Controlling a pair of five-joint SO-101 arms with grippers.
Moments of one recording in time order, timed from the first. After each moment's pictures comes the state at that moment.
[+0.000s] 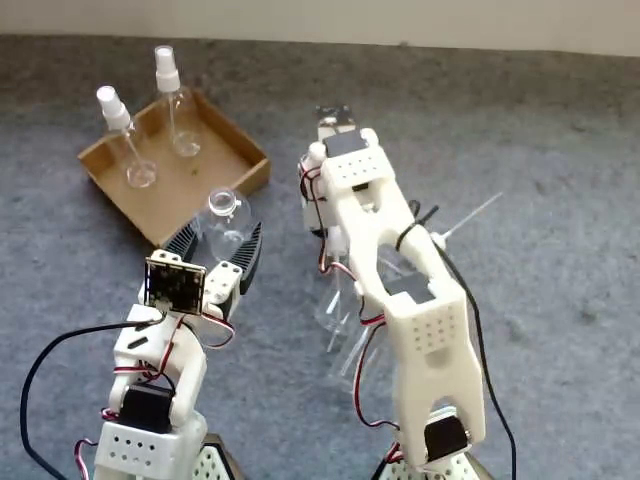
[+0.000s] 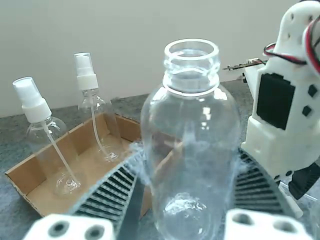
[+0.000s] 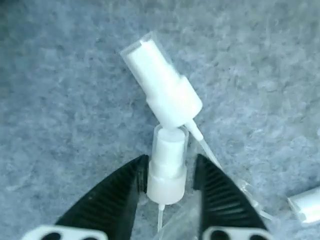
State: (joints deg) left arm 4.9 -103.5 95.9 23.8 0.3; right arm -25.0 39.6 -29.9 83.4 -11.1
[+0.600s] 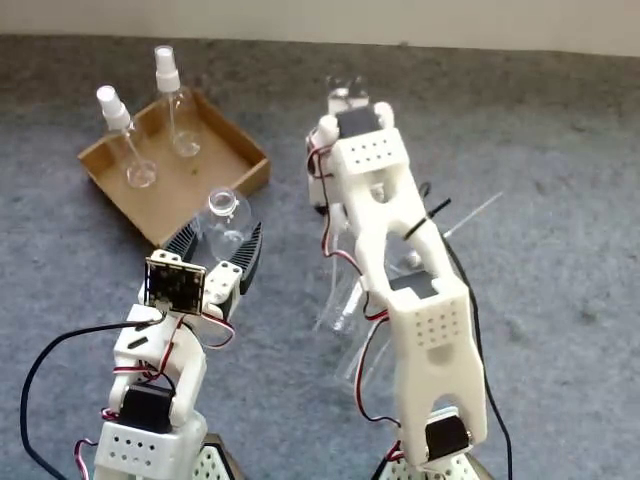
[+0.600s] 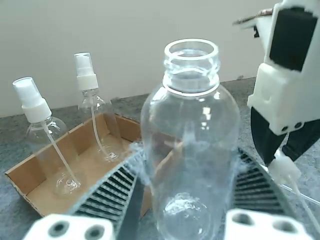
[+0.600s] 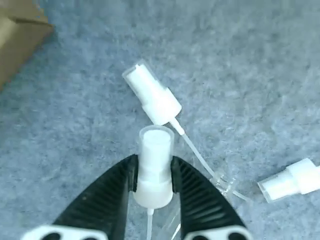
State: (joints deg) left arm 4.9 -103.5 95.9 23.8 0.3; right arm -22.9 40.3 -50.8 96.7 -11.2
